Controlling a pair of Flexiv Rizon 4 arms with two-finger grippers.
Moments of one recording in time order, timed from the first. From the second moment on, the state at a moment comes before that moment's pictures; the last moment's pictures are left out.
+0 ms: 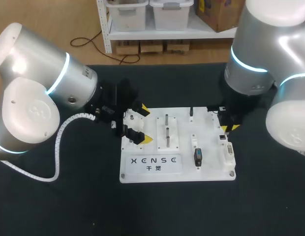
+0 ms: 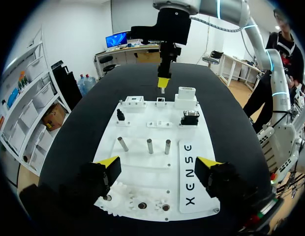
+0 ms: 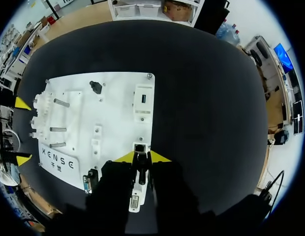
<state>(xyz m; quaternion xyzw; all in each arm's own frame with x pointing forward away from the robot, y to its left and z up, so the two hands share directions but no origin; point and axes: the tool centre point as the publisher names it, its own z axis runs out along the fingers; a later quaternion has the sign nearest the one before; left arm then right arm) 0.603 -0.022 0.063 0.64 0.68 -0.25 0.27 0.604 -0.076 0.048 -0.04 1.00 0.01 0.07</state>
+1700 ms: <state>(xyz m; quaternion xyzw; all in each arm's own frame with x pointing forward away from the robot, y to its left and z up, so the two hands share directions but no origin) 0.603 -0.022 0.063 0.64 0.68 -0.25 0.27 0.613 -0.071 0.029 -0.03 1.00 0.02 0.05</state>
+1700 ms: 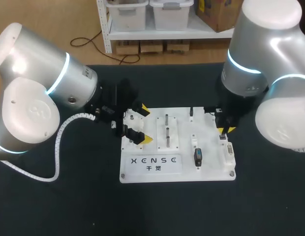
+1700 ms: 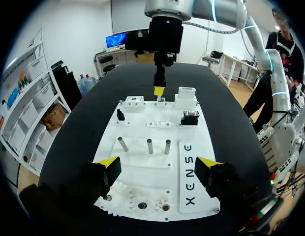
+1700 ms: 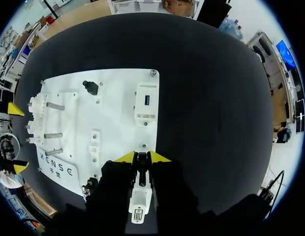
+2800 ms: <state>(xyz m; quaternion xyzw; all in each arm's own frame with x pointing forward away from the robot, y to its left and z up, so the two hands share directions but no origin) 0.603 -0.022 0.063 0.64 0.68 -0.25 0.27 0.610 -0.071 0.018 -0.04 1.00 0.02 0.03</state>
